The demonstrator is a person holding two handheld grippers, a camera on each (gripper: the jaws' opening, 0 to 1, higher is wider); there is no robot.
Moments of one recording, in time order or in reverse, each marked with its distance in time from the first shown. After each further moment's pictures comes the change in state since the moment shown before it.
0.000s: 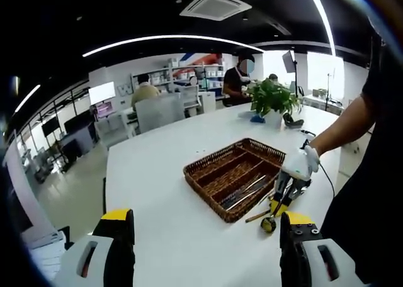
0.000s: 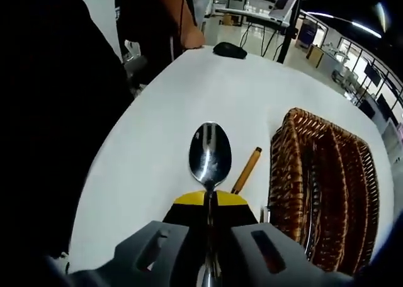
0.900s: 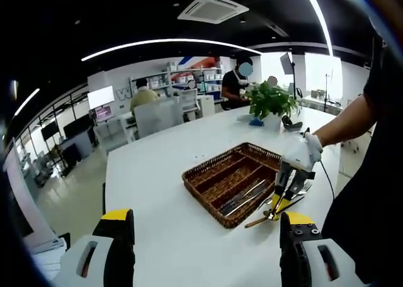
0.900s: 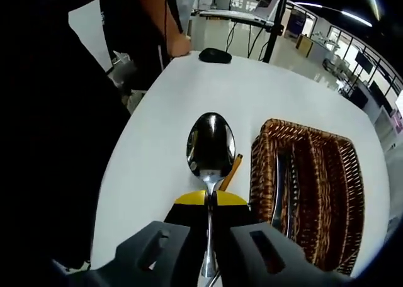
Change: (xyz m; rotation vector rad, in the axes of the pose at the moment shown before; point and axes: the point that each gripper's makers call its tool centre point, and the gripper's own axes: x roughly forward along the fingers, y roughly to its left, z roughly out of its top) left arm 0.004 0.000 0.009 0.014 -0.020 -0.001; right arm -0.029 -0.012 0.016 0.068 0.047 -0.026
